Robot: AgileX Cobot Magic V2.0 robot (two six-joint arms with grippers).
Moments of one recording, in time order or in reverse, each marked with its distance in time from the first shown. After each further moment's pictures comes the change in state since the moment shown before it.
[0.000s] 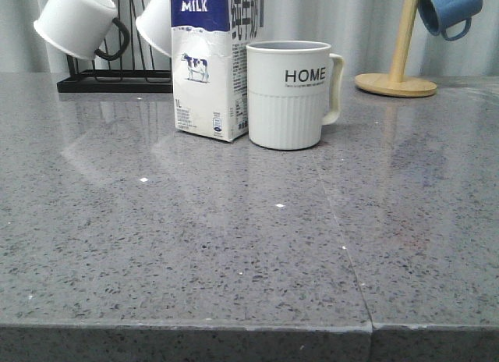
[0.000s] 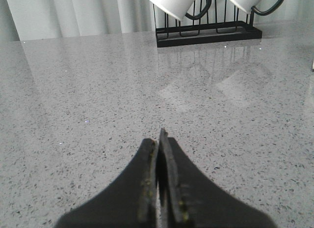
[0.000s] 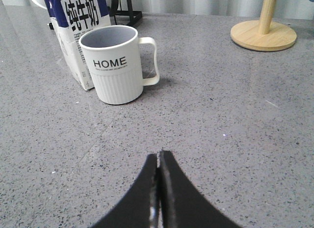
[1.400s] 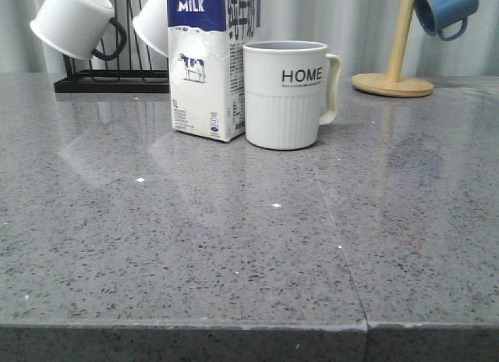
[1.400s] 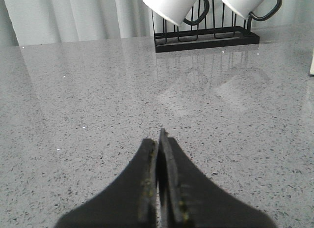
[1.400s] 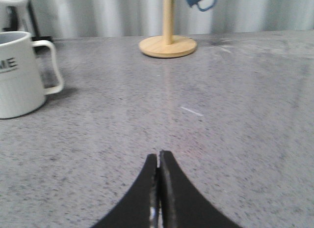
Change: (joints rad) left arm 0.000 0.000 0.000 0.000 -0.012 0.000; right arm -0.322 -0.195 0.342 0.013 -0.298 -0.044
